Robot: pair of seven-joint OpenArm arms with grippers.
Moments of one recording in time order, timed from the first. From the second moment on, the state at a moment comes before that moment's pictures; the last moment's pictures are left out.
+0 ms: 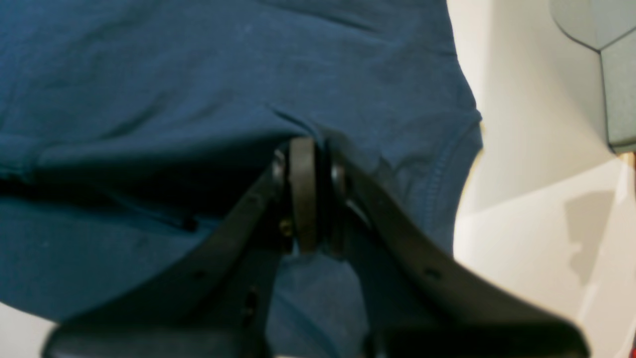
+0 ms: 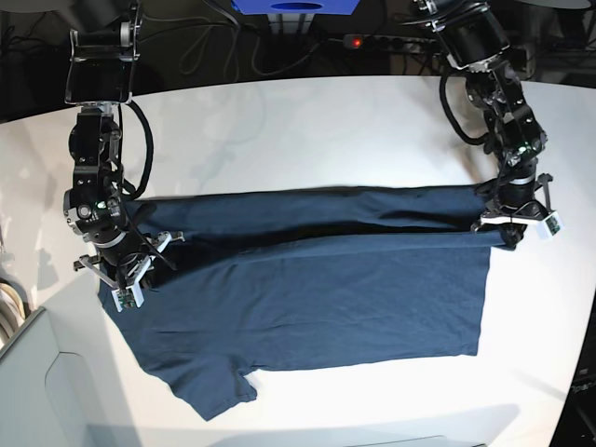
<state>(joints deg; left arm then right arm) 2.7 -7.5 -30.0 87.5 -18.7 -4.1 23.3 7.3 12.8 4.8 88.0 4.8 19.0 -41.7</state>
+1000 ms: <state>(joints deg) 11.6 -6.9 -30.0 85.8 -18.7 -4.2 22.8 -1.2 13.6 9.0 96.8 4.7 19.0 -41.9</state>
